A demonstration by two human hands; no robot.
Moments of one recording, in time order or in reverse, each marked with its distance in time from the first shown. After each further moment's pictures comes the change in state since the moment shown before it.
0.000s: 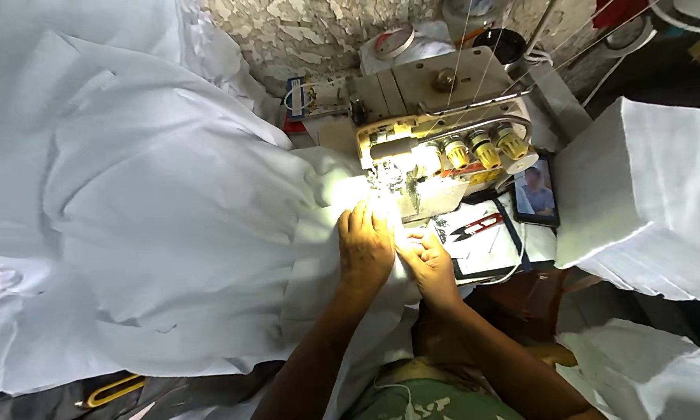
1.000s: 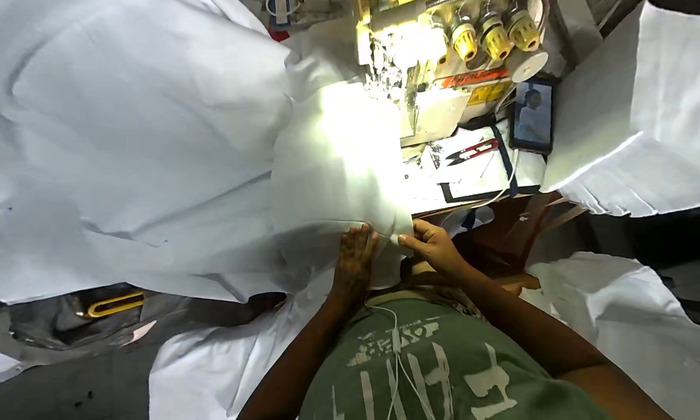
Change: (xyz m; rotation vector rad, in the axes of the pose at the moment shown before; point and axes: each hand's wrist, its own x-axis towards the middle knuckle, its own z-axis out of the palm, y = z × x) left_hand -0.225 -0.013 0.020 -0.222 -0.115 0.107; right_hand -0.084 0.047 -0.056 -0.101 -0.347 0.188
